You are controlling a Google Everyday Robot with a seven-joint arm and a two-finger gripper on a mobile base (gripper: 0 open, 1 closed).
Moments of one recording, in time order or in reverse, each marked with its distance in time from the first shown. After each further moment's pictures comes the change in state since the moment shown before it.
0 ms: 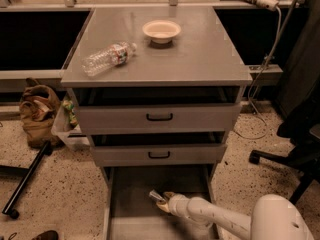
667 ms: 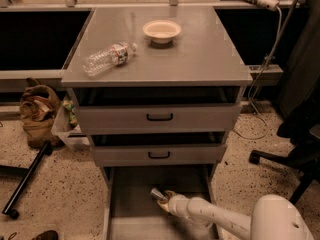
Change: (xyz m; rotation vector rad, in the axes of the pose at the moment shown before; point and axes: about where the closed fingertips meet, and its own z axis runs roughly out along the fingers) arm 0.000 0.000 0.000 0.000 0.000 0.000
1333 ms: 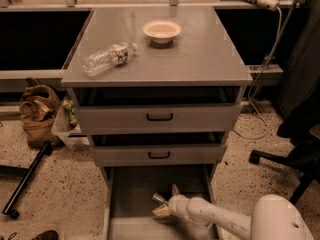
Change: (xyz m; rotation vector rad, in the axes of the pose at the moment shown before) arm 0.000 0.000 0.000 0.000 0.000 0.000
